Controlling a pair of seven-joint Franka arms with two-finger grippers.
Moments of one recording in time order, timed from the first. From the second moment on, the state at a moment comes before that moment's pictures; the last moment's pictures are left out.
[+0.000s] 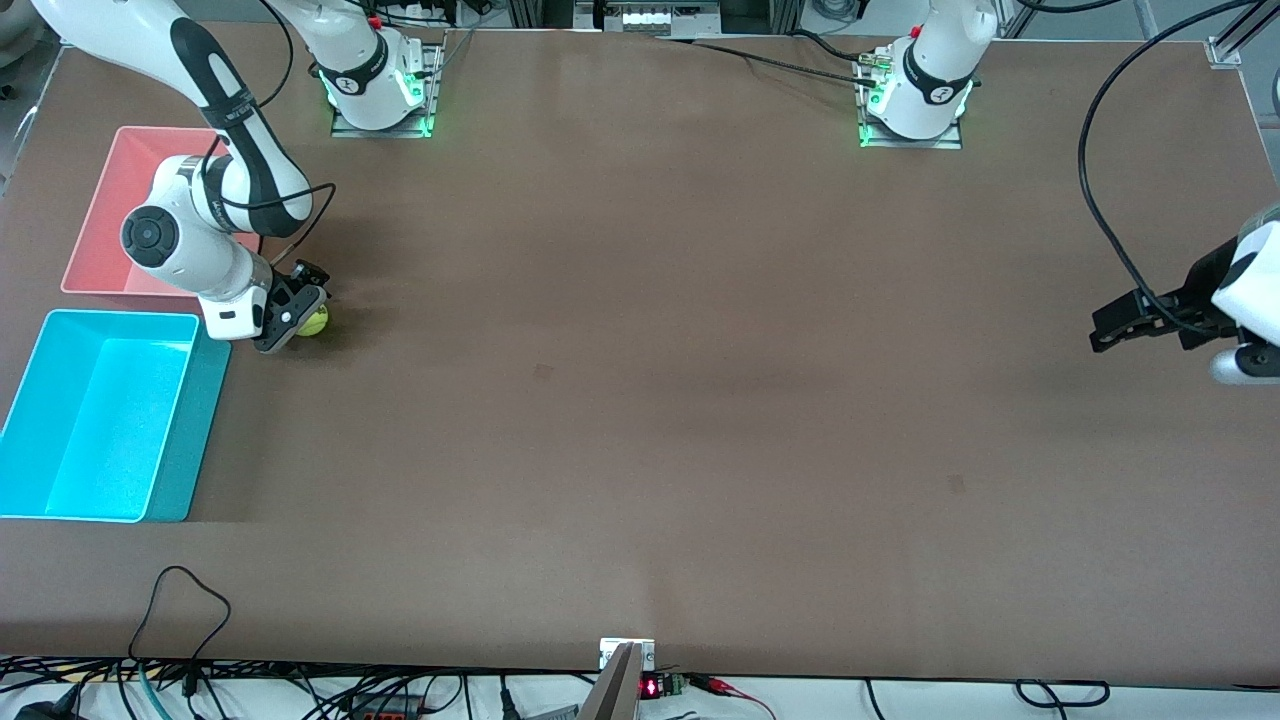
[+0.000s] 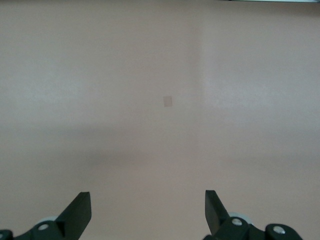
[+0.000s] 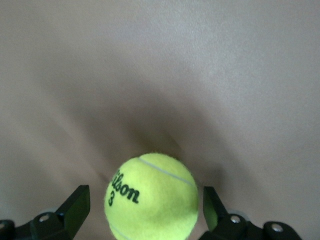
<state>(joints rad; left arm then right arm) 0.00 0.19 0.01 -1.45 0.00 1.68 -0.04 -0.17 0.28 0.07 -2.40 -0.08 2.56 -0.93</state>
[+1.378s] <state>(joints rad) 0.00 0.01 -0.01 -1.67 0.00 1.69 -0.03 -0.18 0.29 0.07 -2.39 -0.09 2.59 -0.92</state>
